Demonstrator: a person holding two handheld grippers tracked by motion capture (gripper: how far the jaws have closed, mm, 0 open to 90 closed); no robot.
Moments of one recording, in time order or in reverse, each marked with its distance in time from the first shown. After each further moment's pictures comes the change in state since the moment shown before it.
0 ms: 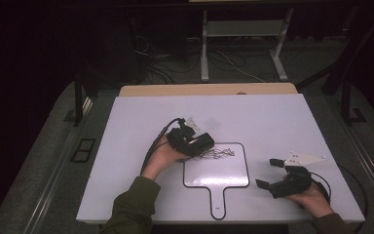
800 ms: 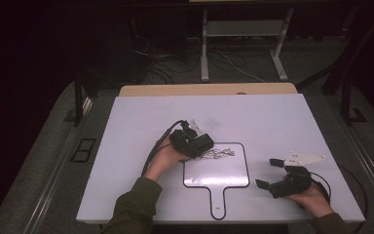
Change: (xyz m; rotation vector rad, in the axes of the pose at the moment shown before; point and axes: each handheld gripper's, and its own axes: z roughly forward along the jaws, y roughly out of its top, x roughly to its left) left arm -0.002 -0.001 0.015 0.034 0.046 0.031; right arm 0.000 0.000 0.001 0.003 0.000 -0.002
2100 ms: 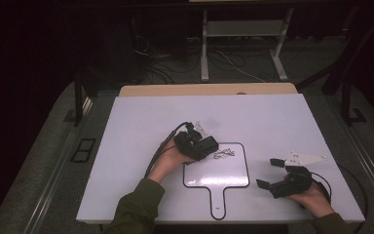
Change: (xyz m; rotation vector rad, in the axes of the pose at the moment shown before) left arm -0.008 0.005 0.003 -0.001 -0.011 -0.002; right arm -0.001 0.000 -0.001 -0.001 -0.003 -0.001
